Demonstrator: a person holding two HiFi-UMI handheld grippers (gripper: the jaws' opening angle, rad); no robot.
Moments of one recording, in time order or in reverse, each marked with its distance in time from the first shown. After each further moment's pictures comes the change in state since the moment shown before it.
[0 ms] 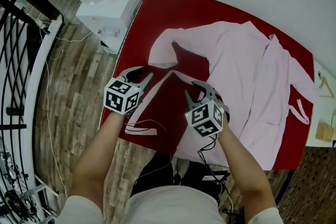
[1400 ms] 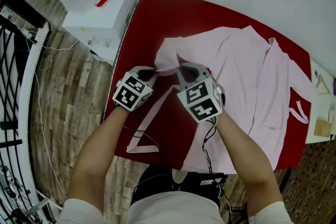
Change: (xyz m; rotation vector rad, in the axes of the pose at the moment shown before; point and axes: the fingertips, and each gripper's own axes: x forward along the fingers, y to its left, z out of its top) left arm 0.077 0.023 0.003 0.256 0.134 -0.131; right arm 0.062 -0.060 0.088 0.091 -0.050 -0.031
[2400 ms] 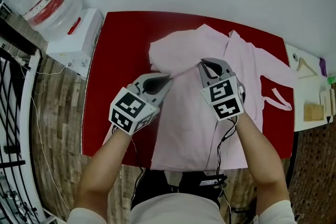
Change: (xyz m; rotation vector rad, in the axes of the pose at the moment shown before) left arm -0.021 -0.189 0.206 0.047 -0.347 -0.177; right arm -0.182 -0.166 -0.064 0.013 -0.040 -0.266
